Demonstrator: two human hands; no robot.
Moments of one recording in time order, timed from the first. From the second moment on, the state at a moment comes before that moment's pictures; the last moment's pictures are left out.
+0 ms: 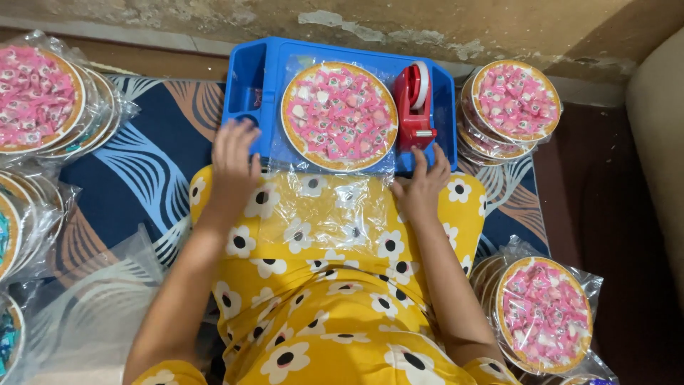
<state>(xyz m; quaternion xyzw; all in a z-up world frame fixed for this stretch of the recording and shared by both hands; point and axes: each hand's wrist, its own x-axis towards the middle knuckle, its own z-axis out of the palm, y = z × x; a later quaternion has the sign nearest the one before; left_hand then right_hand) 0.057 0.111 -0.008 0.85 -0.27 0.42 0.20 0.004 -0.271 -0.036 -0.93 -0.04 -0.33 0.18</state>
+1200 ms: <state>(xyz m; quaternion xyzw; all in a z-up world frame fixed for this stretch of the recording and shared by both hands) 0.159 0.013 0.118 0.68 -0.10 0.22 0.69 0.131 -0.218 0.100 -0.71 -0.06 -0.39 0.58</state>
